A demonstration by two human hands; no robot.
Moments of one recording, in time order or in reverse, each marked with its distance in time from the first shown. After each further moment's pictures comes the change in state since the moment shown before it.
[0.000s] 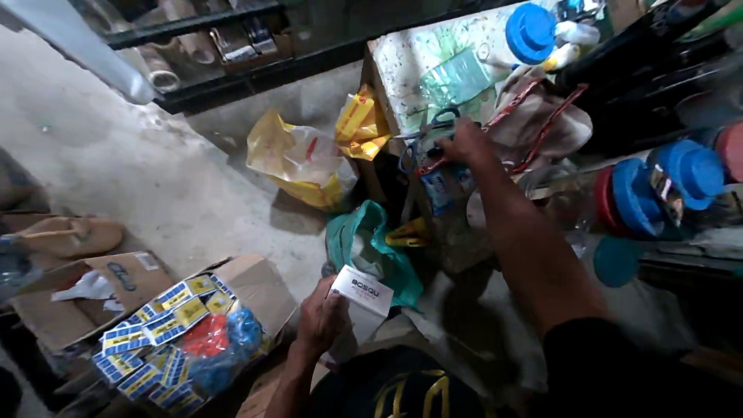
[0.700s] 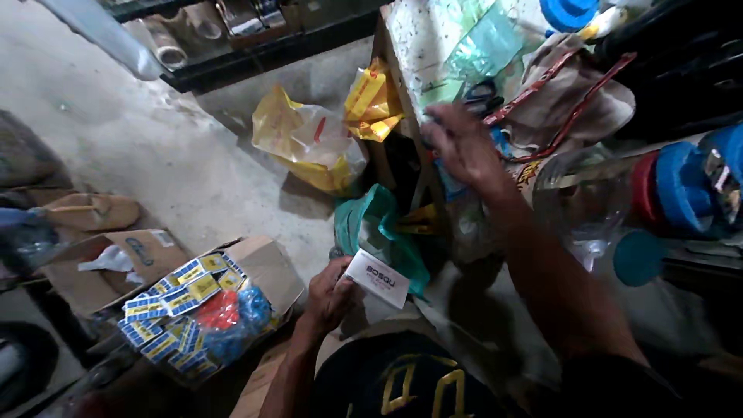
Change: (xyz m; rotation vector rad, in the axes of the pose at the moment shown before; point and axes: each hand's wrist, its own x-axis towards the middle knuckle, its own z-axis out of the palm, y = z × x) left_hand 0.010 0.002 0.005 -0.039 -0.061 0.149; right_hand -0.101 -0.056 -0.007 0.269 0.083 -0.474
